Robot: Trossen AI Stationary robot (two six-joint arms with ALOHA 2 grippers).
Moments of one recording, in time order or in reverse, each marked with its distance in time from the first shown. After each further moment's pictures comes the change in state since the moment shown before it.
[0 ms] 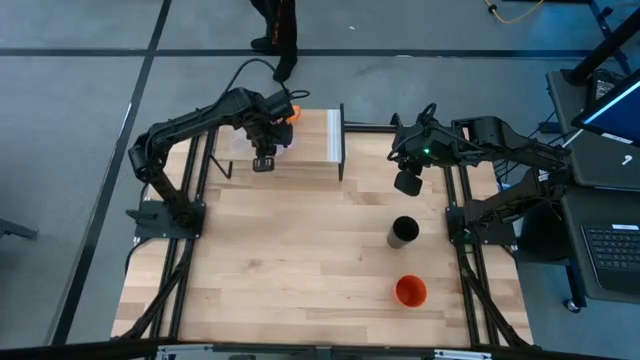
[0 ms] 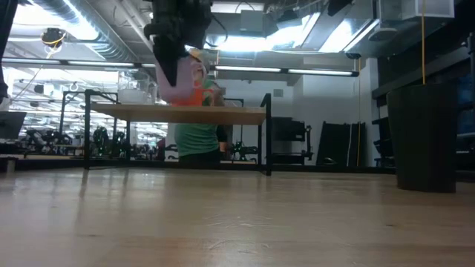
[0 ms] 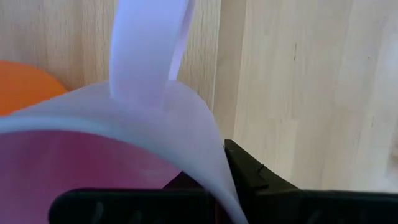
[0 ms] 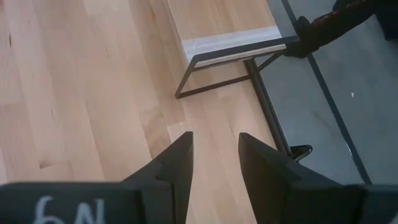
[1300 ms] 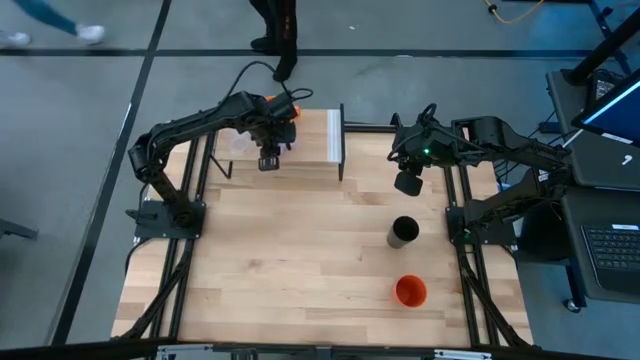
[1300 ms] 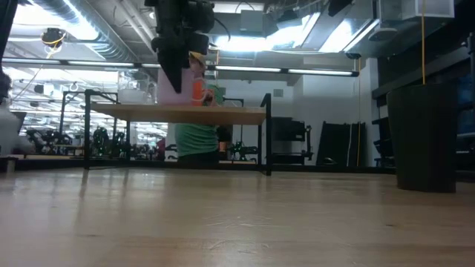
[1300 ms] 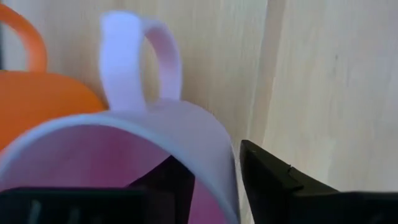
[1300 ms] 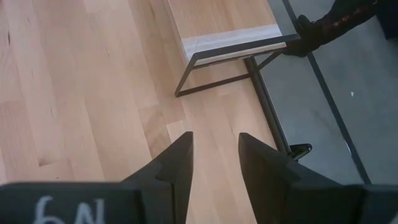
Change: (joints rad) left arm -0.013 0.000 -0.042 0.108 -0.108 -0.029; right arm 0.000 0.000 0.000 -0.007 0.000 0.000
